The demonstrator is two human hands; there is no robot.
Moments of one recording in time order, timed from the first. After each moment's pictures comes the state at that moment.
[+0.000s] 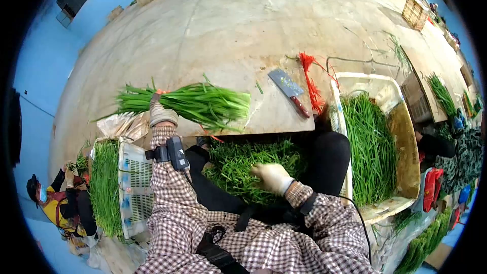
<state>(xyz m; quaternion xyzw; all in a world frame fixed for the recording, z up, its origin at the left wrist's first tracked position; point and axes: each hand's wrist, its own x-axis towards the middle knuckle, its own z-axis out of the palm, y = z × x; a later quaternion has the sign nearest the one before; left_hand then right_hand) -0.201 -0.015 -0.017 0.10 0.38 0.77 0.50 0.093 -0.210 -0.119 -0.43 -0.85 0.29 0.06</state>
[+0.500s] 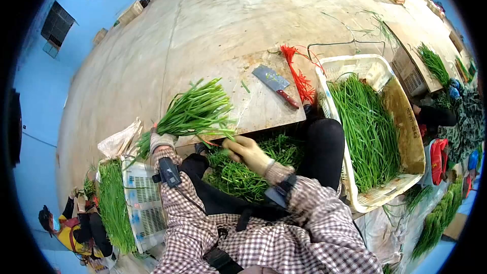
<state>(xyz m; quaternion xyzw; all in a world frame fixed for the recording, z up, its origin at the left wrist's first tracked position) -0.204 -0.039 -0.046 -0.13 0.41 0.69 0.59 0.059 -0.164 -0.097 -0.33 -0.47 0.66 0.49</state>
